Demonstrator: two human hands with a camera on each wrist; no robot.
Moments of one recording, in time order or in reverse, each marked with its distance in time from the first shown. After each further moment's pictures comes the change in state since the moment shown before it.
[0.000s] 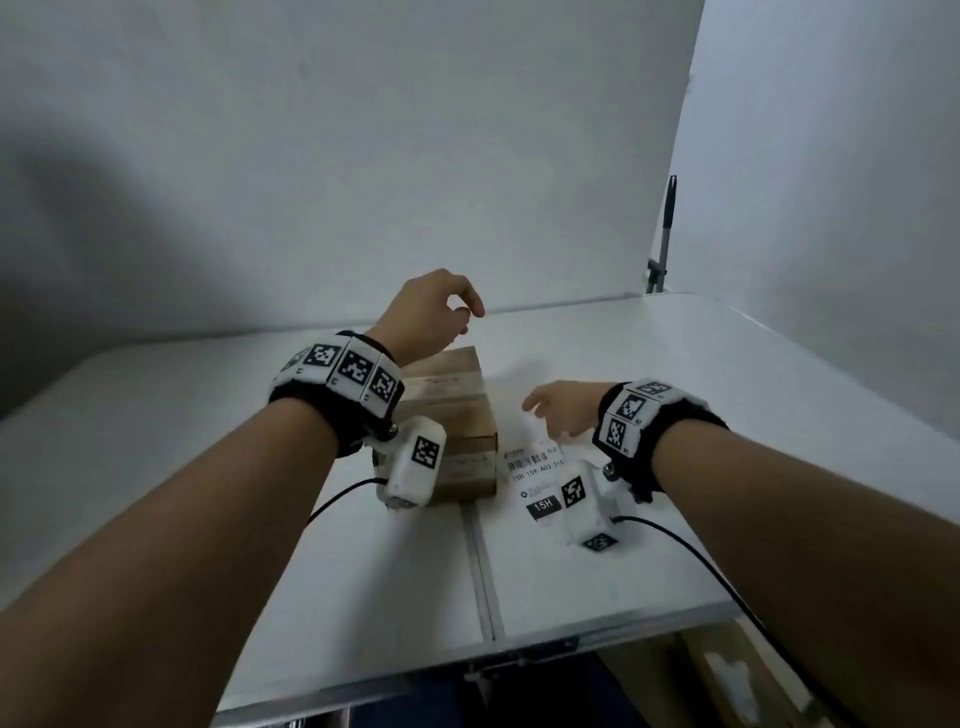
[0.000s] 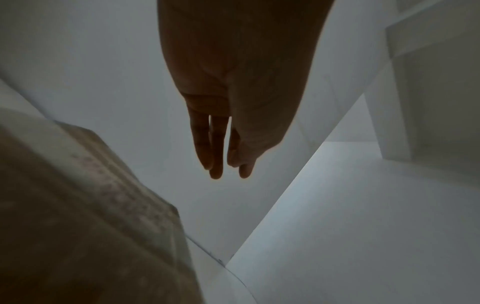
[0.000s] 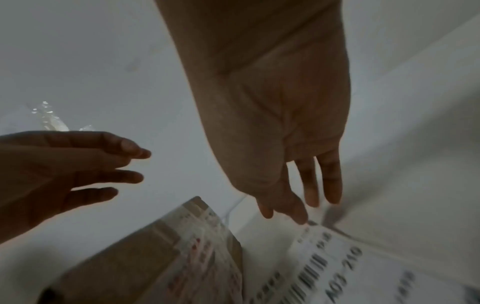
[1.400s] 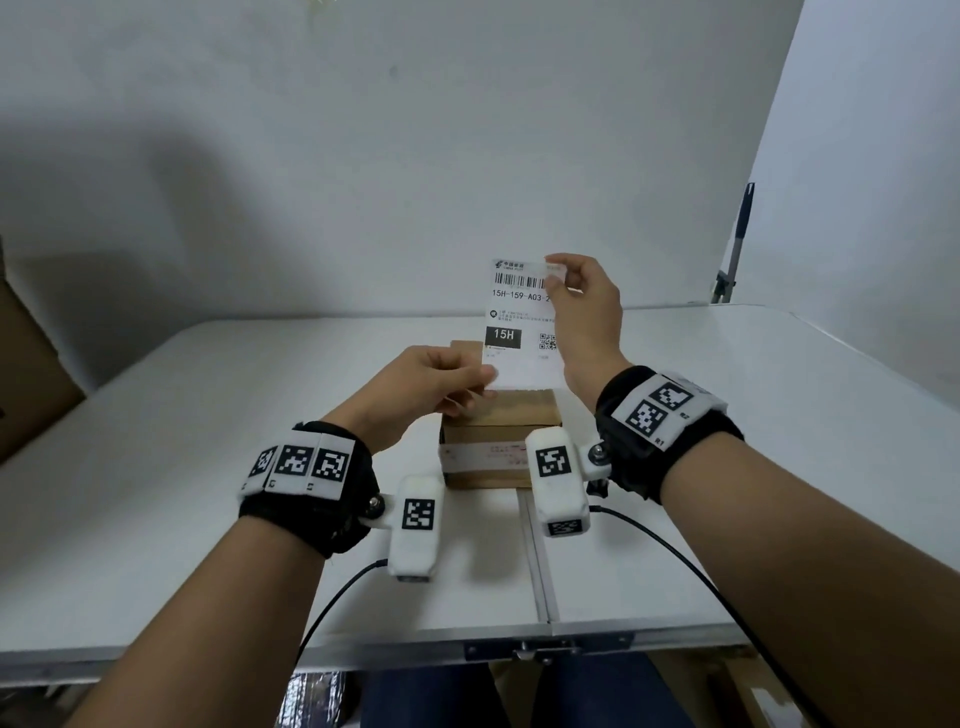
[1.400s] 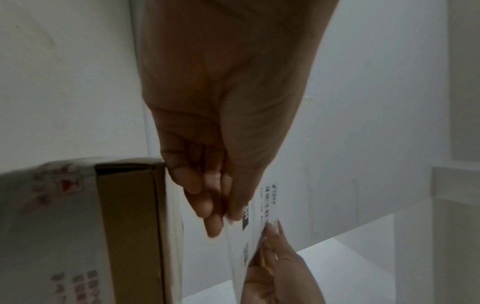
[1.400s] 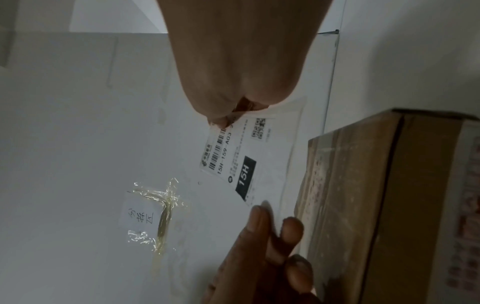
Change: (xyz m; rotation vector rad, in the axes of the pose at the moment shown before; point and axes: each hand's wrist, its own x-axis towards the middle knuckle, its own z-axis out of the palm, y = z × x) left_hand -0.096 -0.047 -0.016 -0.659 -0.119 -0.297; right_hand -0.009 -0.091 -0.010 1.135 0.782 -0.414
